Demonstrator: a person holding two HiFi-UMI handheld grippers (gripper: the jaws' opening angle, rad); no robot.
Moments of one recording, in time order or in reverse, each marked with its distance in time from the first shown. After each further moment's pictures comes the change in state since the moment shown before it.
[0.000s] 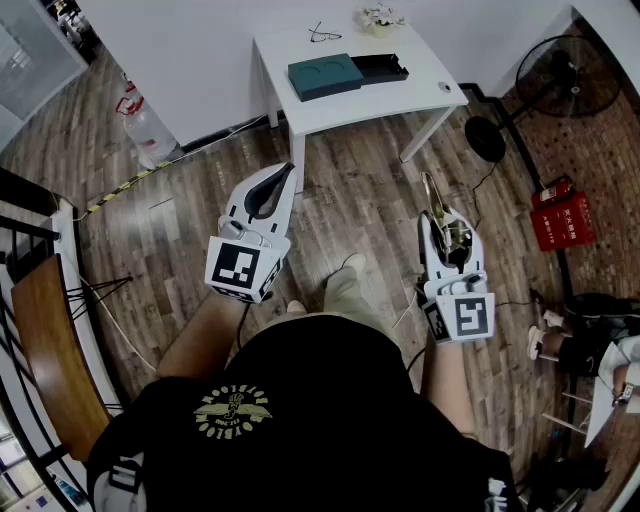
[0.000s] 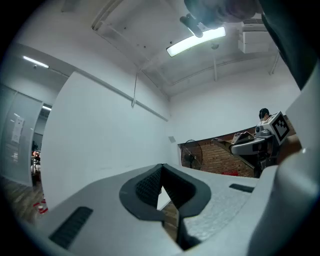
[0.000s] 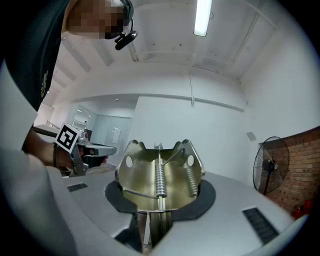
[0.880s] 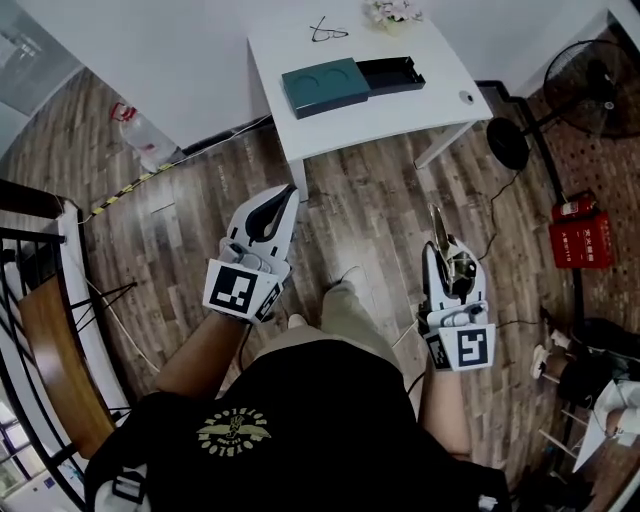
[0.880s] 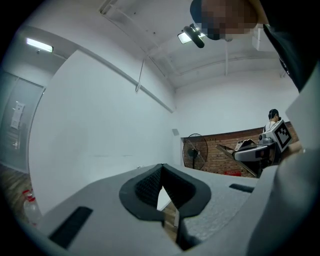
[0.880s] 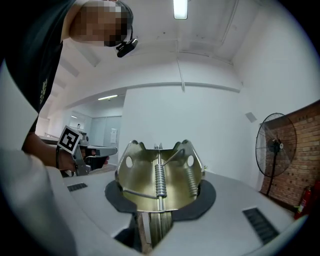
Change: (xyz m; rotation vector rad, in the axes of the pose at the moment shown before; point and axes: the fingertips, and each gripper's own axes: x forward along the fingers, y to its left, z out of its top) left arm 0.146 0.035 -0.065 -0.072 0.064 0.000; right arm 0.103 -0.105 -0.077 0.112 0.043 0.025
